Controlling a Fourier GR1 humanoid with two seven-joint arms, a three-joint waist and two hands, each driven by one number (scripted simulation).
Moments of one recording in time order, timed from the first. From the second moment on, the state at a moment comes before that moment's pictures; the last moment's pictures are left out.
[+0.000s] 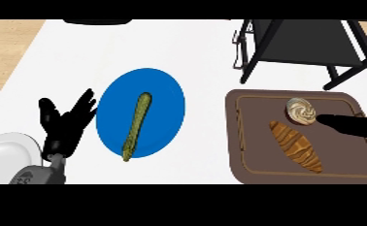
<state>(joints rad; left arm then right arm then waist) -0.08 0.37 -0.17 -1.33 0.37 0.16 0.20 -0.07 -0.59 0.00 -1.89 0.40 -0.29 1.19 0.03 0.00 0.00</state>
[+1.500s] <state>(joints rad) -0.07 0.34 -0.13 -1.33 0.33 0.16 0.23 -0.30 -0.29 0.02 -1.45 0.73 -0.17 1.20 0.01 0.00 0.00</state>
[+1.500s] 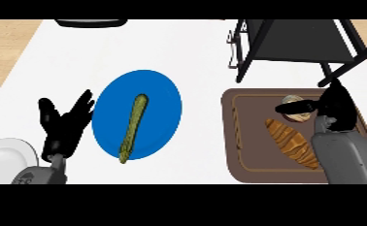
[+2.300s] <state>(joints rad) -0.05 0.32 -0.08 -1.36 0.30 0.12 0.26 -0.32 -0.19 -0.09 -1.27 0.87 -0.23 1.08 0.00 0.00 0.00</state>
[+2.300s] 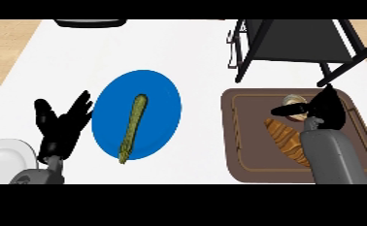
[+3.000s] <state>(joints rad) -0.05 0.29 -0.05 -1.36 0.26 0.09 0.26 -0.39 -0.16 -0.09 -1.14 0.81 -0.18 0.94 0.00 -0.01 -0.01</state>
